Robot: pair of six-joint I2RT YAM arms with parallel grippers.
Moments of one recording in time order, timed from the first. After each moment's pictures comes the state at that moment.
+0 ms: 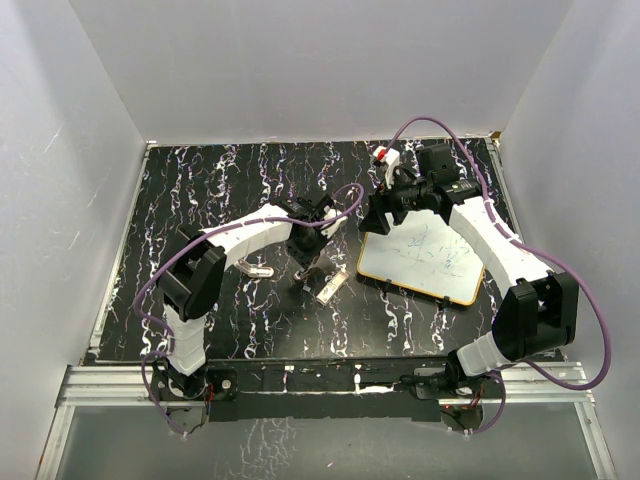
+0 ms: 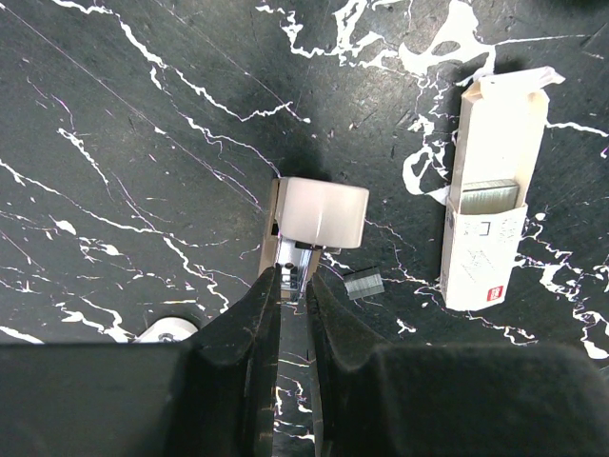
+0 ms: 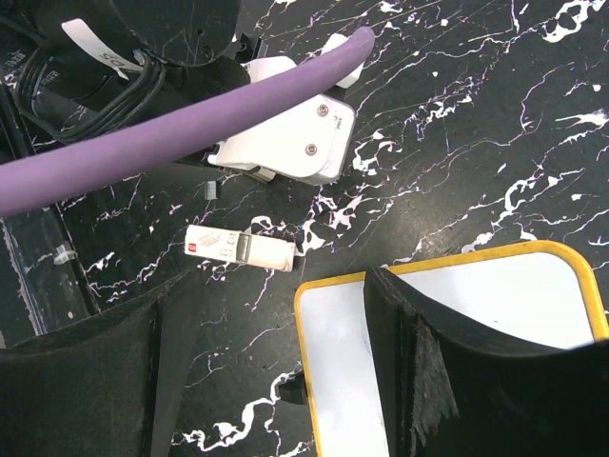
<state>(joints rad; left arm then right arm) -0.73 1.93 1.45 -0.82 0.04 0.07 0.25 1.48 1.29 -0.60 -0.78 -0.34</state>
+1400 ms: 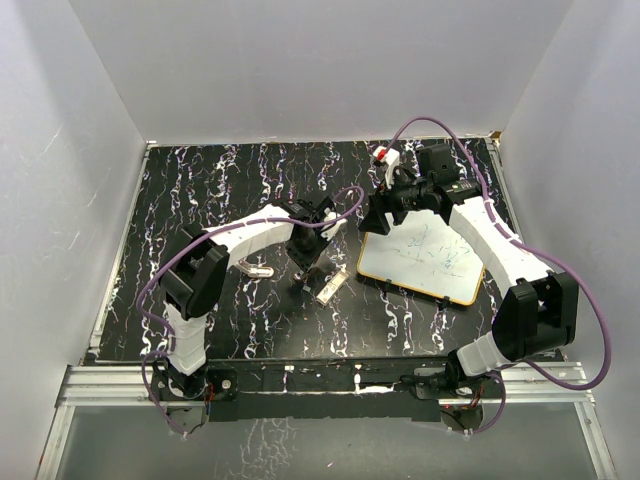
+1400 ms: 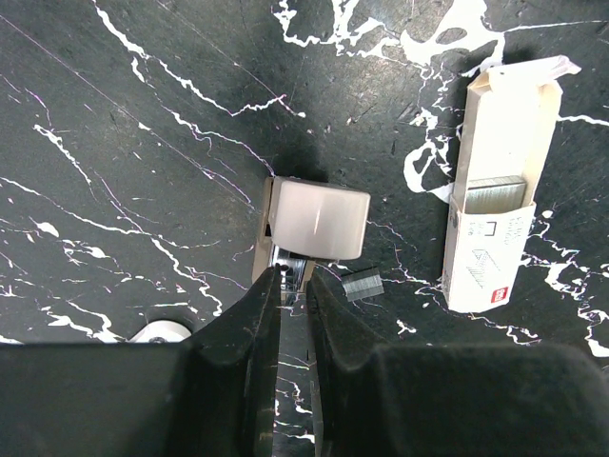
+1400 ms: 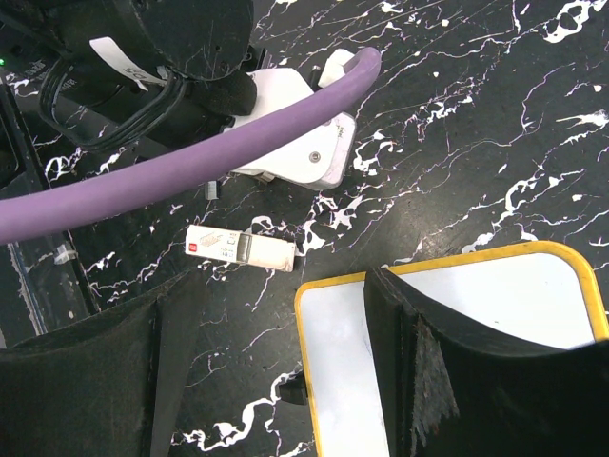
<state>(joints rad) -0.73 1.94 1.45 -0.82 0.05 0.07 0.25 1.48 1.29 -0.60 -0.78 -0.34</state>
